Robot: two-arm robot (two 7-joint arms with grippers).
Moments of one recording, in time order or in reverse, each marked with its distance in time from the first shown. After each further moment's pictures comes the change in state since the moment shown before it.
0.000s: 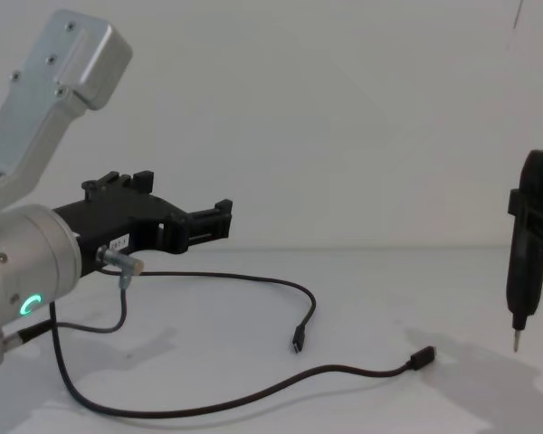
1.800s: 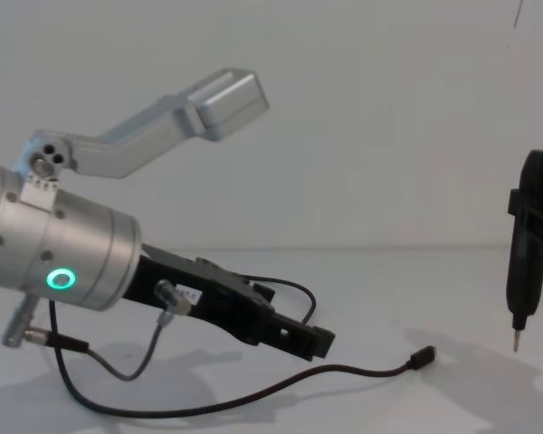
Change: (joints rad) left arm -0.264 0.109 0.189 0.011 -0.138 0.515 -0.521; right arm 0.000 0.000 0.000 0.000 0.000 0.000 0.000
